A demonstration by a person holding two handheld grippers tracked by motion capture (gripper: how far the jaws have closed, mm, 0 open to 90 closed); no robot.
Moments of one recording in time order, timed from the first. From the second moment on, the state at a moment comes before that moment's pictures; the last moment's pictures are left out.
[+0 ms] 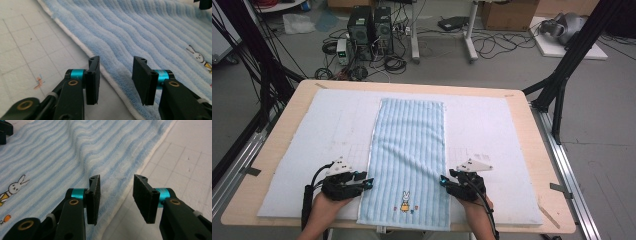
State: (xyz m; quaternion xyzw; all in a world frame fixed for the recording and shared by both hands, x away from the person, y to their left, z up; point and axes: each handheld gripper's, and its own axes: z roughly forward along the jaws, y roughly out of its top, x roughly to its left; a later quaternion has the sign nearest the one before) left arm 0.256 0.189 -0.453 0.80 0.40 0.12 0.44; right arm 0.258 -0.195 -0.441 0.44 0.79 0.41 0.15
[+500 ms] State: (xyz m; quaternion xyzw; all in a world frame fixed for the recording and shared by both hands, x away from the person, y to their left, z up) left arm 0.239 0.210 -0.449 0.80 0.40 0.10 0.44; right arm 0.260 -0.203 -0.440 0.45 0.78 0.41 0.15
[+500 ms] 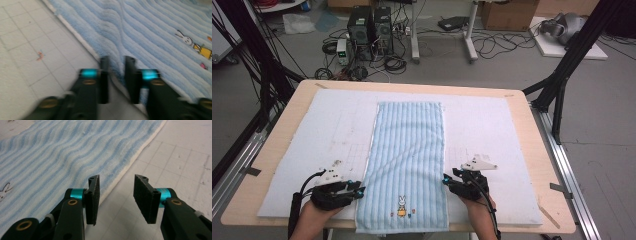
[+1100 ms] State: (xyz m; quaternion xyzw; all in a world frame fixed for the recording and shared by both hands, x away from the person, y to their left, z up) left arm 0.279 0.217 -0.440 0.75 0.44 0.10 0.49; right arm 0.244 -0.202 -0.440 0.41 0.82 0.37 0.12
